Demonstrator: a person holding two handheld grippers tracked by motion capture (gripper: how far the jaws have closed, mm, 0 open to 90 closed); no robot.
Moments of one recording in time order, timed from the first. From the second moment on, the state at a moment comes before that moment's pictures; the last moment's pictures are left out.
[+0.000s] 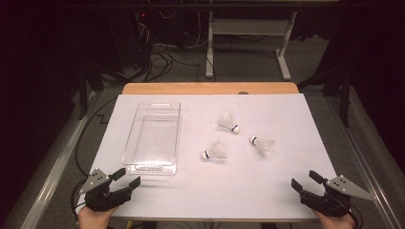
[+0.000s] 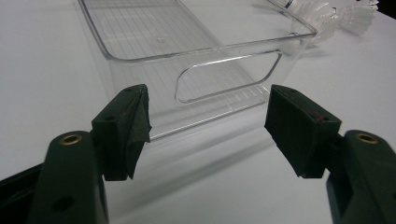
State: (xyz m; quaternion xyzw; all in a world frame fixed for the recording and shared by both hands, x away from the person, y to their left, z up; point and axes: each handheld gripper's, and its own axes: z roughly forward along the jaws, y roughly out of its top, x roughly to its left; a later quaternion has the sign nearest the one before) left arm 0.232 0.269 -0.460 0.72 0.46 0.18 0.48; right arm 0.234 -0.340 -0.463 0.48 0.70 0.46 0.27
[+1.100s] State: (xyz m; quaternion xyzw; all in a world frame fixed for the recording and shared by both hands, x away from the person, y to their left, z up) left arm 0.229 0.249 -0.457 0.74 0.44 0.17 0.48; right arm 0.234 -0.340 -0.463 0.48 0.70 0.46 0.27
